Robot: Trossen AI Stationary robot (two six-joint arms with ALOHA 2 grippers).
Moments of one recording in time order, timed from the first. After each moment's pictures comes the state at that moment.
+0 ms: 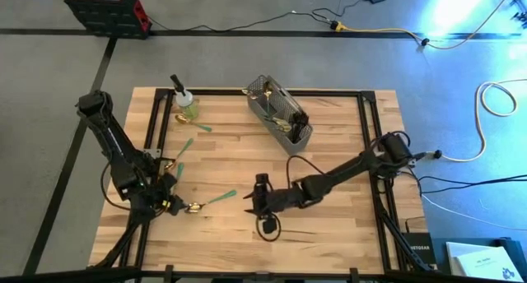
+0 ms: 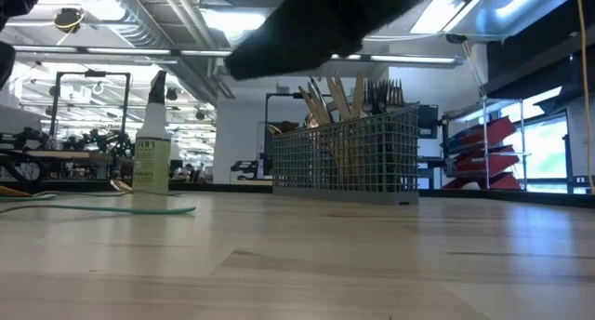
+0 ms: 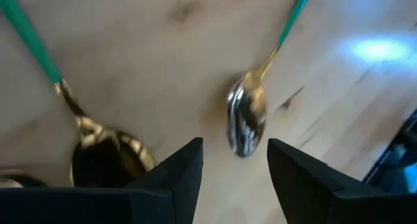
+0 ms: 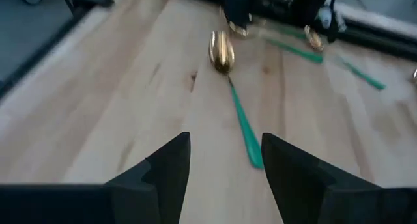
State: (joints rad) left arm -1.08 0.96 0.41 -0.58 -0.47 -2.09; right arm 0.36 1.93 1.21 0.14 0.25 -0.04
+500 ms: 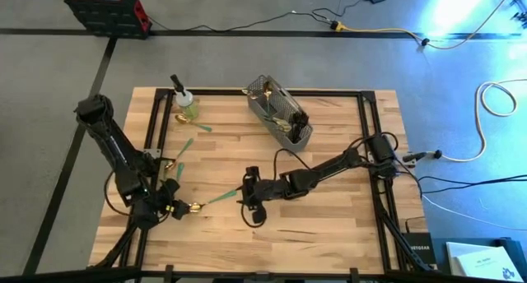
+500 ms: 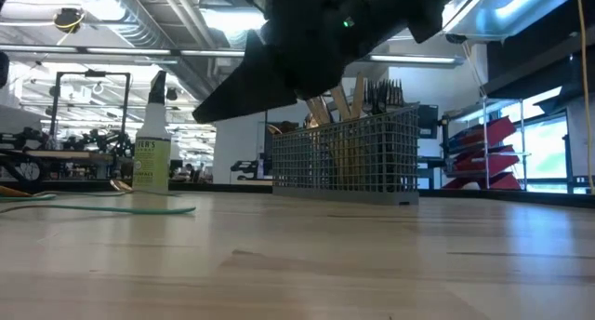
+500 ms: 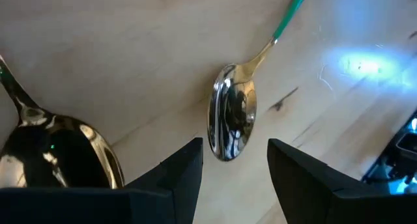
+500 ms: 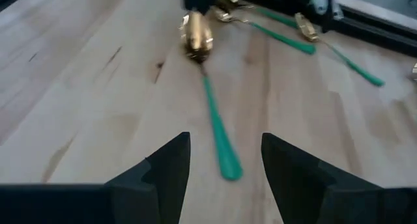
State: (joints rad) left arm -1.08 1.10 0.42 -0.43 -0.51 -2.16; right arm 0.27 2.05 1.28 0.18 0.19 -0.11
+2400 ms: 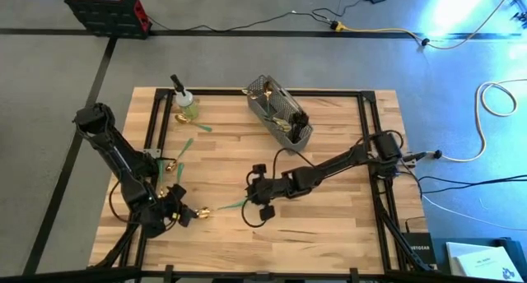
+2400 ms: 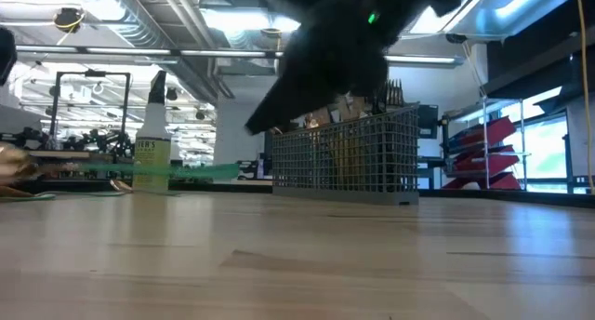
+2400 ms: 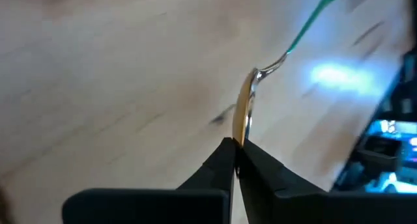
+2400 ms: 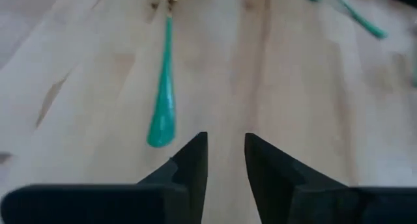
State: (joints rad) left arm -1.04 1.26 0.48 -0.26 -0.65 -2.03; right arm 0.29 1.96 1.28 -0.10 0.24 -0.09
